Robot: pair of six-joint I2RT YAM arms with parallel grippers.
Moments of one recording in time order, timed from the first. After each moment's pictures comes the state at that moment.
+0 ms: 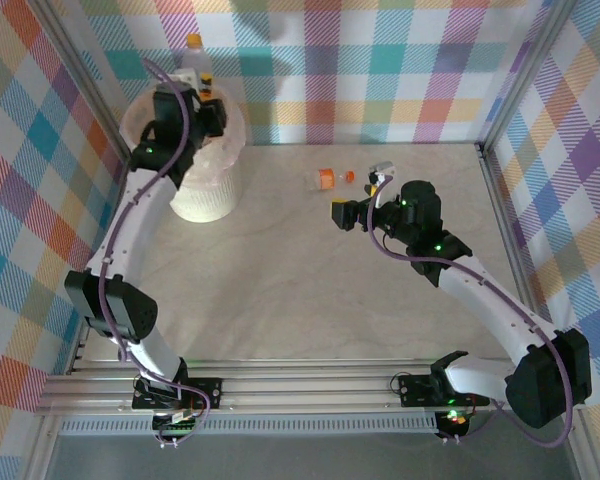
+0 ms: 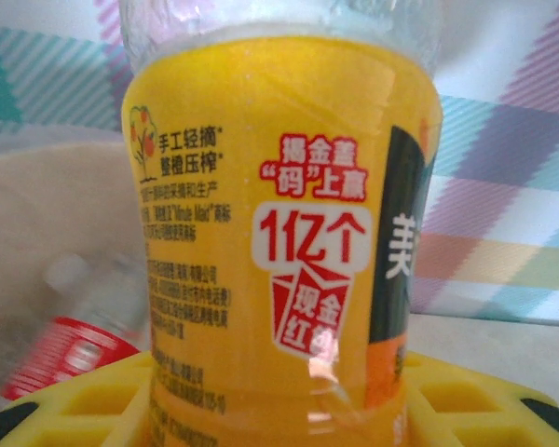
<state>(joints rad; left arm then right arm) -0.17 1.70 1.89 -0.49 -0.15 -0.21 0.47 1.18 0.93 -0.01 -0.23 0.19</state>
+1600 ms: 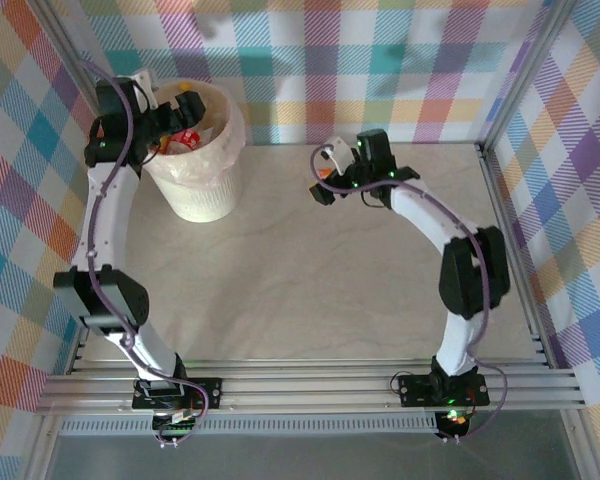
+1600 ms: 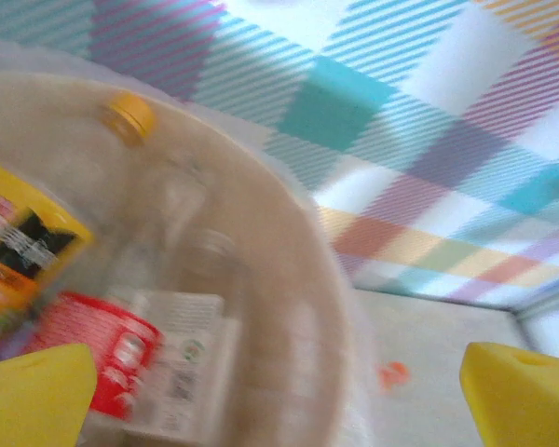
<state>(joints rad) 0.06 1.67 1.83 -0.50 0.35 -0.41 0.38 1.92 1.64 -0.37 -0.39 -0.41</state>
